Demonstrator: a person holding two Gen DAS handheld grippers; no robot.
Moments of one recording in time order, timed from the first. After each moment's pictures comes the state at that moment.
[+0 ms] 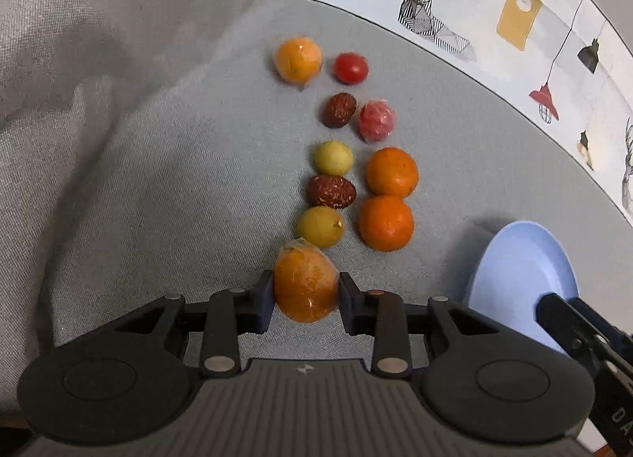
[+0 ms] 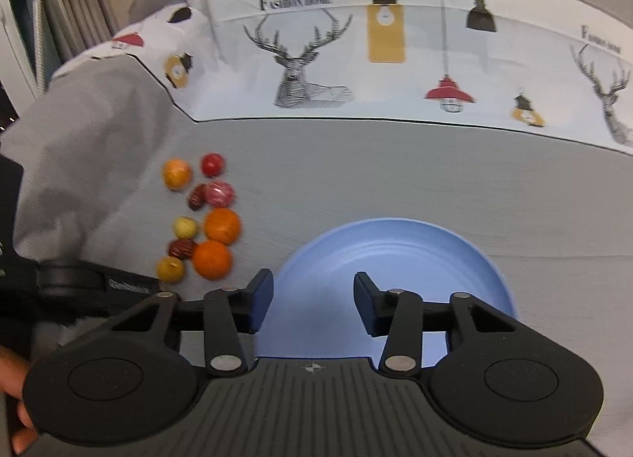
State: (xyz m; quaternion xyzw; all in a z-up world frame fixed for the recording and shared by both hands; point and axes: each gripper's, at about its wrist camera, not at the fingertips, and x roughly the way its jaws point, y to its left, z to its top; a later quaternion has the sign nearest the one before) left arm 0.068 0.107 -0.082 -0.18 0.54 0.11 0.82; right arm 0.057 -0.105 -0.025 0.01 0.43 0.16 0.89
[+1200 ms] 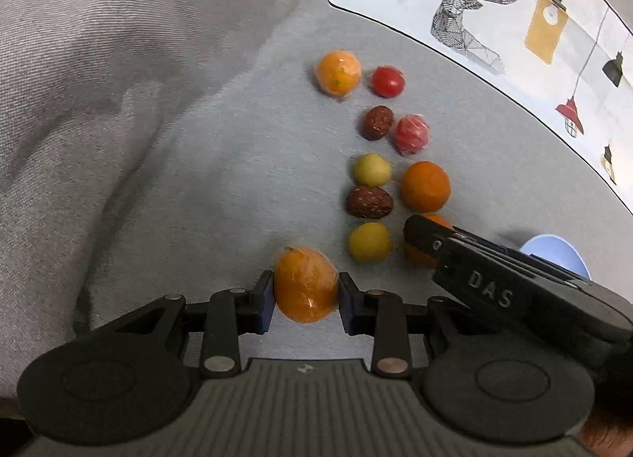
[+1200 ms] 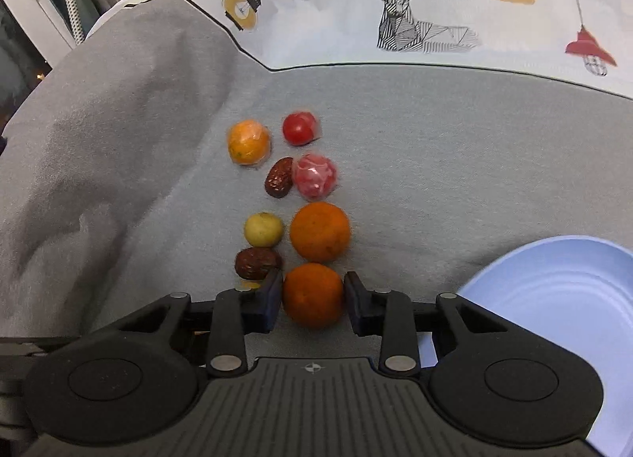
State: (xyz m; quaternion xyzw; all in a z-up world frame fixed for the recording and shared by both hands) left arm 0.064 0.114 -0.075 -0.17 0.54 0.15 0.81; right arm 0.125 -0.035 -0.082 0.04 0.49 0.27 0.83
